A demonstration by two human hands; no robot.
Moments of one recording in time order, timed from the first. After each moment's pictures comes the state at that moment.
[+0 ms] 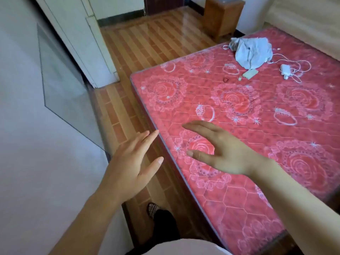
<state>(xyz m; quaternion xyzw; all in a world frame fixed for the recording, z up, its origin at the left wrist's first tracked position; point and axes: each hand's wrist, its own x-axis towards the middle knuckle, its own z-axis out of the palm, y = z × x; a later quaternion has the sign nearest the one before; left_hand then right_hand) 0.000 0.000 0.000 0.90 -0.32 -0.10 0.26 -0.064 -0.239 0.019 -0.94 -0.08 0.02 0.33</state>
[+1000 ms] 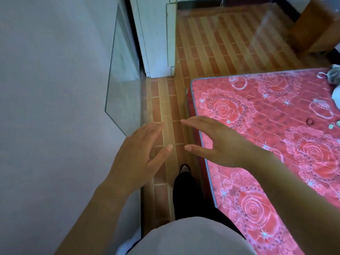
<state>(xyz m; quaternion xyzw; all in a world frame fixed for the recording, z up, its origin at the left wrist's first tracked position) 0.260 0.092 -0.012 0.95 -0.14 -0.07 0.29 0.281 -0.128 -0.002 -0.92 -0.23 0.10 0.29</state>
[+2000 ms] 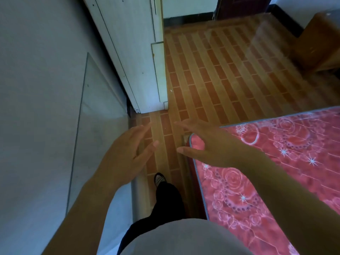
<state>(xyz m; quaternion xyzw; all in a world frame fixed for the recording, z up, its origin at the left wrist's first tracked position) 0.766 0.052 -0.027 0.94 -0.15 -0.11 0.29 0.765 -0.180 -0.004 -0.92 -0.17 0.16 0.30</state>
